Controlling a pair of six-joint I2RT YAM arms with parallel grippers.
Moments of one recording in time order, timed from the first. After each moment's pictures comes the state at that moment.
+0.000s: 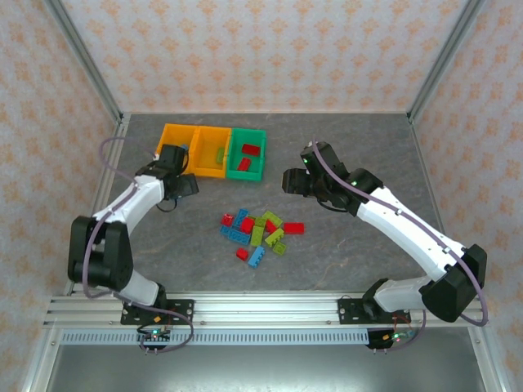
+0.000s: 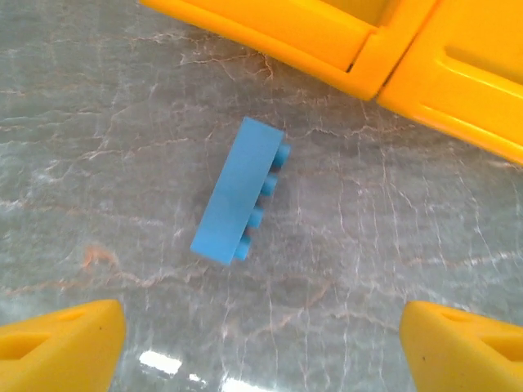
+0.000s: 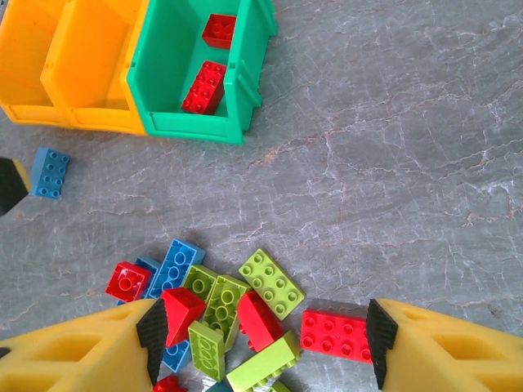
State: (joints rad) left arm -0.08 1.56 1.04 -0.63 -0.20 -0.44; right arm 0.68 1.30 1.25 -0.78 0.11 0.63
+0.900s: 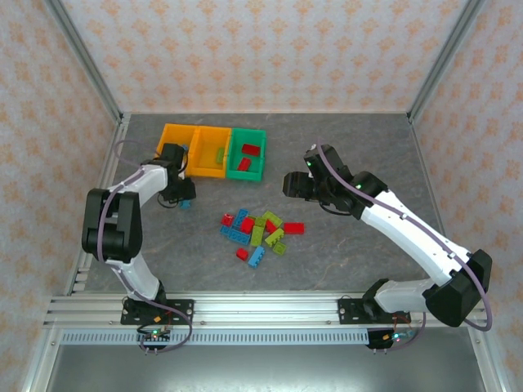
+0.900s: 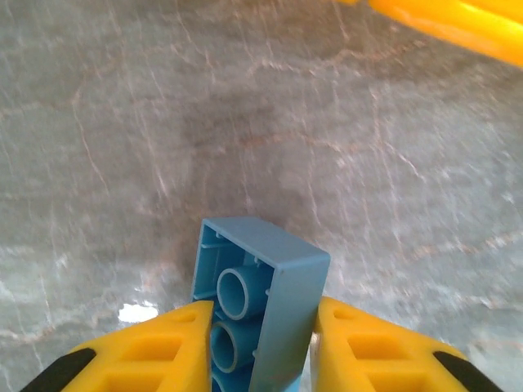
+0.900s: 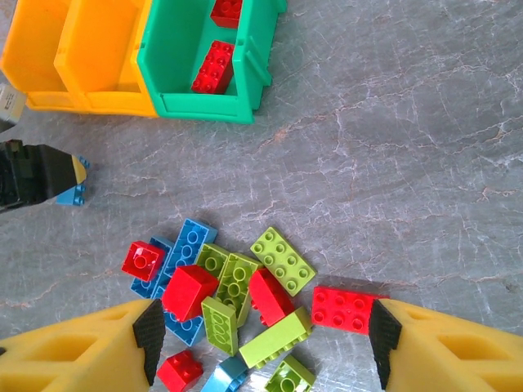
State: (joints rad) left arm -0.02 1.72 1.09 -0.66 0.03 -0.35; right arm 0.68 1.27 1.23 -0.80 0.06 0.66
